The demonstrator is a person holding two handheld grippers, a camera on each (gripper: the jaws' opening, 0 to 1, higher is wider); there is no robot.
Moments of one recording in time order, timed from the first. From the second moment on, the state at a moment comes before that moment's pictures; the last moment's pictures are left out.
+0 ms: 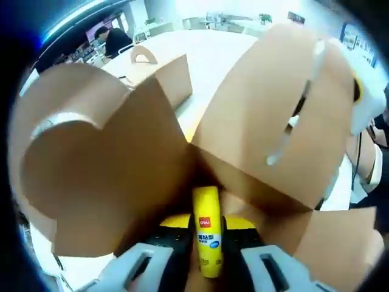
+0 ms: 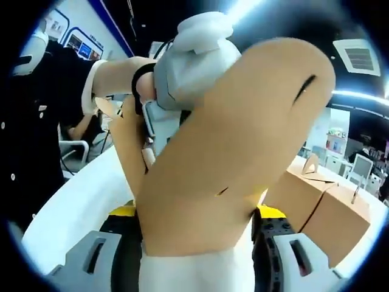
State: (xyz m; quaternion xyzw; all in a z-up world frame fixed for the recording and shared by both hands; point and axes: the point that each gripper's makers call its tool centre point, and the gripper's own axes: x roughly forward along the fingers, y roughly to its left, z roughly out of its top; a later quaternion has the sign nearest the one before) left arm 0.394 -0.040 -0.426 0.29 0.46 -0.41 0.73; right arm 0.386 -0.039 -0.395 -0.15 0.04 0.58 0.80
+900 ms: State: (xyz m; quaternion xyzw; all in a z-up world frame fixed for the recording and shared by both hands) left arm 0.397 -0.047 -0.307 0.15 0.22 -0.42 0.87; right arm 0.387 -0.040 -0.398 -0.14 0.05 0.57 0.81
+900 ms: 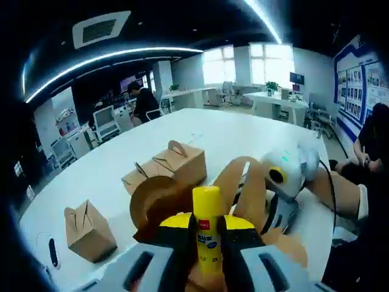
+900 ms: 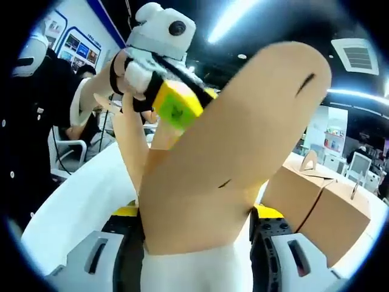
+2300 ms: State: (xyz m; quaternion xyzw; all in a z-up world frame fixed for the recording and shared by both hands) left arm 0.340 0.116 -0.332 0.00 0.05 -0.28 0.96; right arm 0.364 -0.092 -0.385 -0.11 0.05 0.49 0.86
